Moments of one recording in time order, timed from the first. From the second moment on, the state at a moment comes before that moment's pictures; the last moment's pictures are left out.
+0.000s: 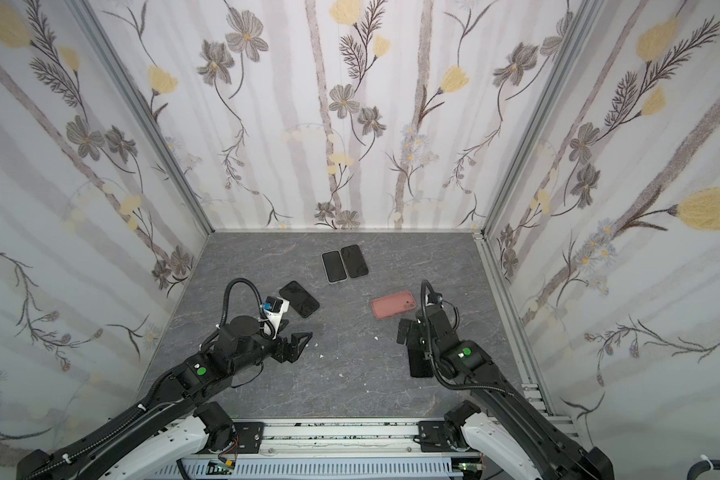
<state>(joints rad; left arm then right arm) -0.73 0.78 0.54 -0.28 0.04 -0.32 0.54 0.78 0.58 -0.62 0.21 0.63</state>
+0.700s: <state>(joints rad) -0.73 0.99 0.62 -0.28 0.11 -0.37 0.59 1.04 0.50 -0.70 0.19 0.75</state>
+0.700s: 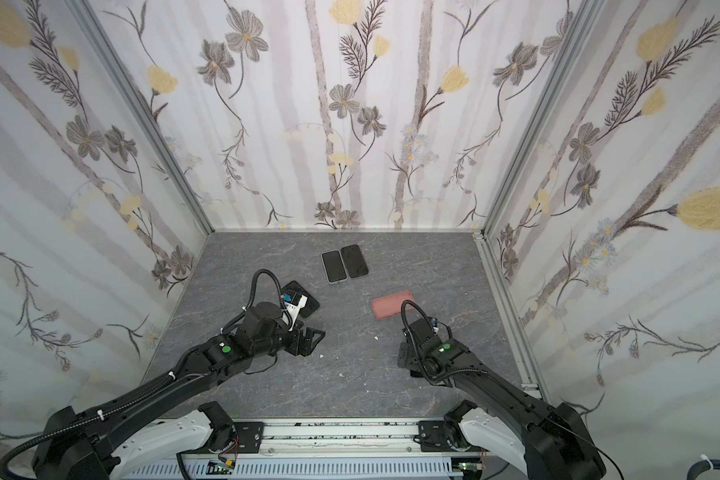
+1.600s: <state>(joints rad) -0.73 0.89 0.58 -0.26 0.05 -0.37 0.63 1.30 0.54 -0.52 0.19 0.67</state>
